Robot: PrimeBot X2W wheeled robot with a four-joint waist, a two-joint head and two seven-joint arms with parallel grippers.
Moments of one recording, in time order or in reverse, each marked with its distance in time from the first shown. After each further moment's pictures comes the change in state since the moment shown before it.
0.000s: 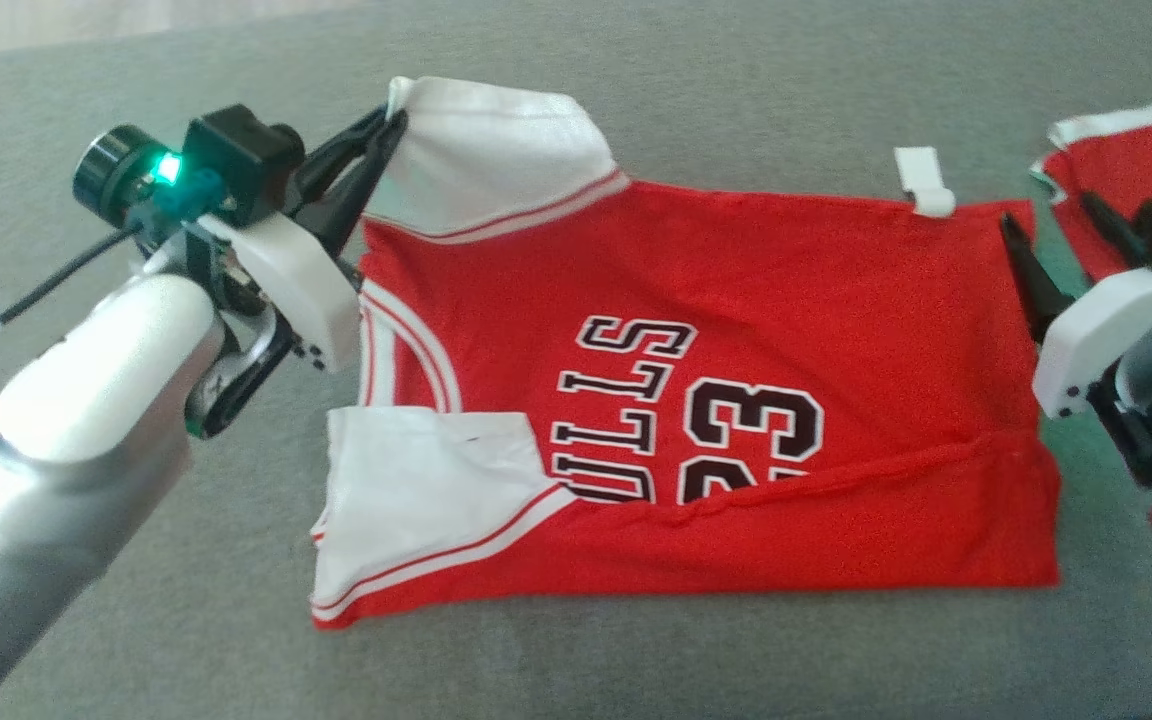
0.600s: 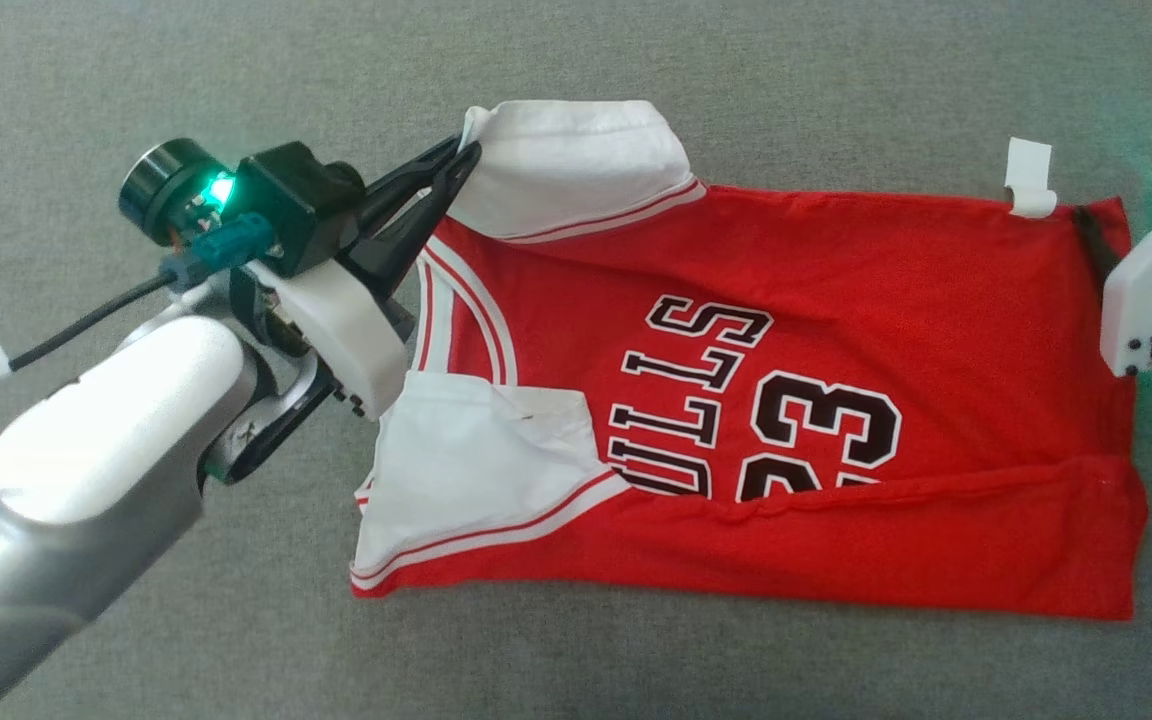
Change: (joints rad) left arm 0.040 0.085 -0.020 -0.333 0.001 0.089 0.095; right arm -0.220 -0.102 0.148 0.369 0.018 0.000 0.027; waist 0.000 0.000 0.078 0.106
